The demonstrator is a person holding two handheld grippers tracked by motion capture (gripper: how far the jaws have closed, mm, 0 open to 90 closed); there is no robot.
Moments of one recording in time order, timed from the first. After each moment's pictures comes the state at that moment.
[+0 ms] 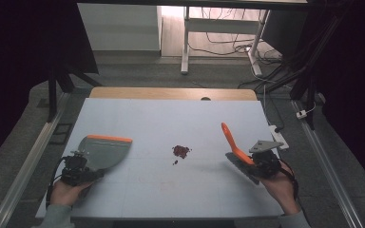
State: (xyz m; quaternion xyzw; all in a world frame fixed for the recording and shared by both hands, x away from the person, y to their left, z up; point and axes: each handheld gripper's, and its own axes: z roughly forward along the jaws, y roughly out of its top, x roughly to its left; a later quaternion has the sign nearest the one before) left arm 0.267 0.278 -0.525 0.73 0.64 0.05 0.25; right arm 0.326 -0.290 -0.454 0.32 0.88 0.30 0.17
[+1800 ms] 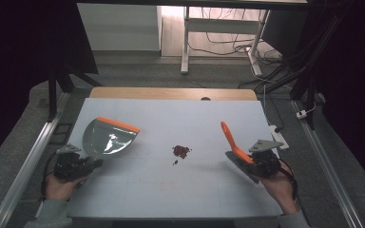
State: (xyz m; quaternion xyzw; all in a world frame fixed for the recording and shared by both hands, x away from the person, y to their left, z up) left arm 0.266 0.295 -0.507 0.74 0.55 0.10 0.38; right arm 0.326 -0.288 -0.453 0.32 0.88 0.31 0.18
